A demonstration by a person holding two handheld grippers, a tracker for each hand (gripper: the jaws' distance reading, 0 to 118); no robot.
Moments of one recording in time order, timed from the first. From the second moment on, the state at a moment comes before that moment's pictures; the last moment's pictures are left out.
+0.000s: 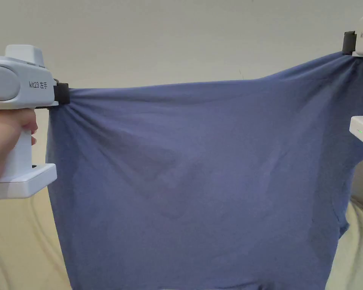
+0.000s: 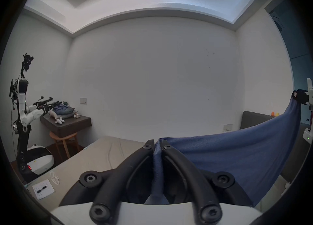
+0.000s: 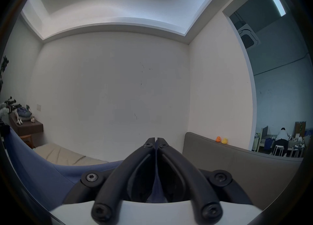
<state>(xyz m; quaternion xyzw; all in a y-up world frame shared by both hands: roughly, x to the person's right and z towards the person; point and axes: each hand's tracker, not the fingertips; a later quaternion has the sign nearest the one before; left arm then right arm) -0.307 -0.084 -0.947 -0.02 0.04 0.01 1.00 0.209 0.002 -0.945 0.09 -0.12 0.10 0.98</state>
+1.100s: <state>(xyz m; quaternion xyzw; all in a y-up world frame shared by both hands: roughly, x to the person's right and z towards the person) -0.310 -0.415 -0.702 -0.25 -0.01 0.05 0.97 0.262 -0.370 -0.676 -0.17 -0.01 0.01 0.98</state>
